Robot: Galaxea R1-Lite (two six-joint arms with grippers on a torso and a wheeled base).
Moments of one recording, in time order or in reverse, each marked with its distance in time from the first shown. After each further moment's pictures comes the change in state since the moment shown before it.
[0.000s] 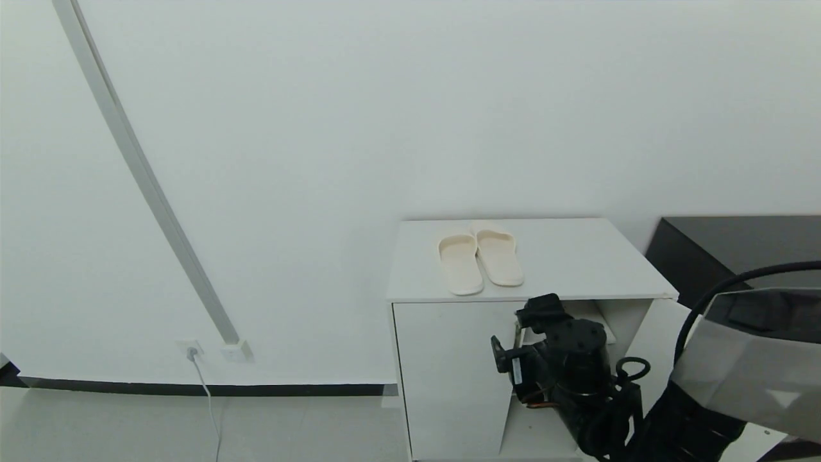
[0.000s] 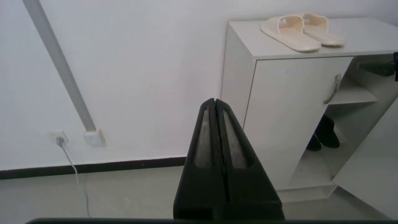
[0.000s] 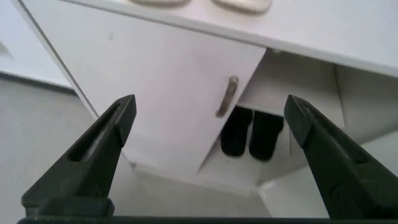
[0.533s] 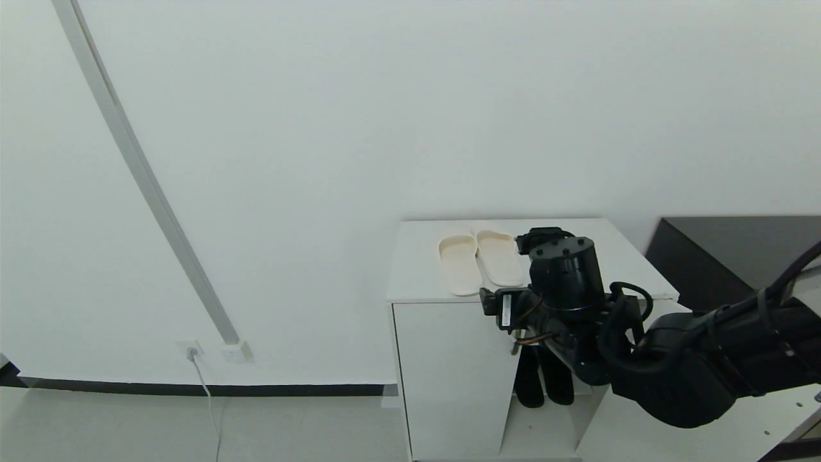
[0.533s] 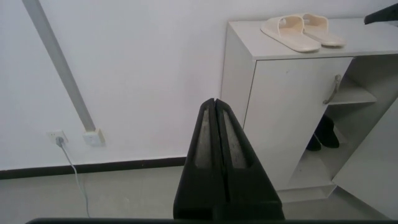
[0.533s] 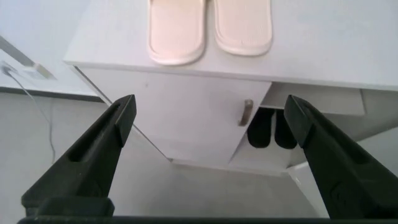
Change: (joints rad) left arm 0.000 0.000 0.000 0.000 0.000 -0.001; right arm 0.023 -0.208 -0.340 0.606 0.004 0.224
